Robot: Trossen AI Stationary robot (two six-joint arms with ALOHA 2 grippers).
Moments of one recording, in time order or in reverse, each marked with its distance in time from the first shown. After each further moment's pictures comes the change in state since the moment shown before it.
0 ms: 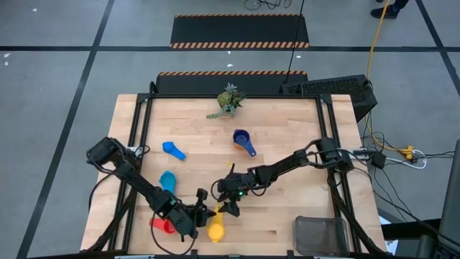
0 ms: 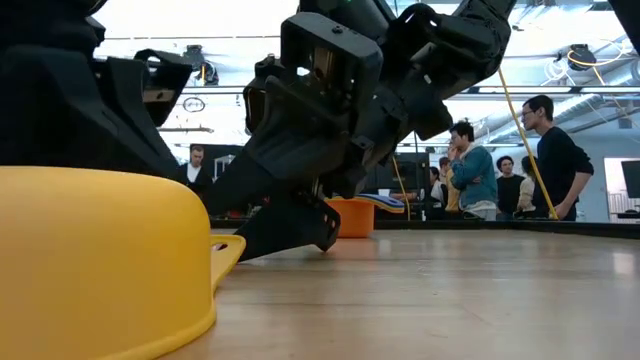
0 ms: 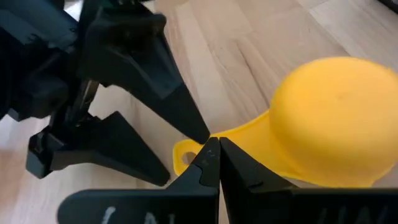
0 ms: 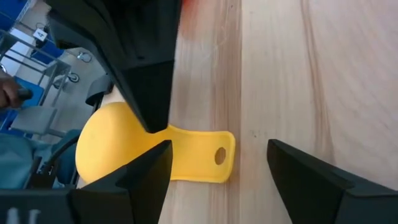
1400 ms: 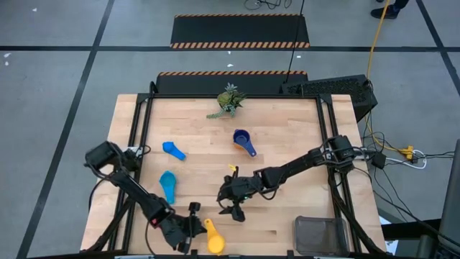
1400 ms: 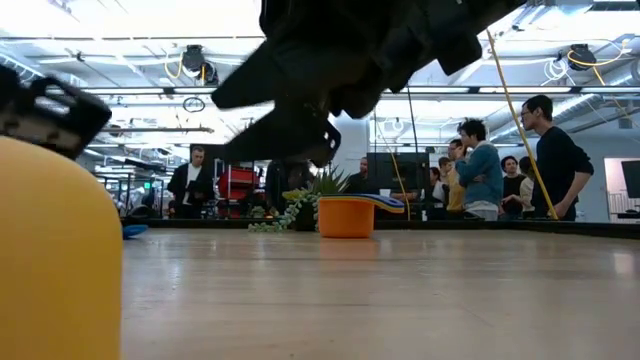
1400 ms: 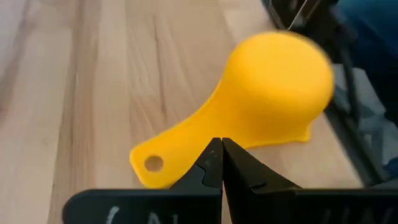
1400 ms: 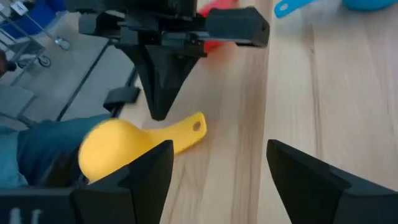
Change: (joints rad) left arm -0.108 0.031 0.001 0.027 0.147 -0.408; right arm 0.058 -0.167 -0.001 -0.097 0.164 -0.211
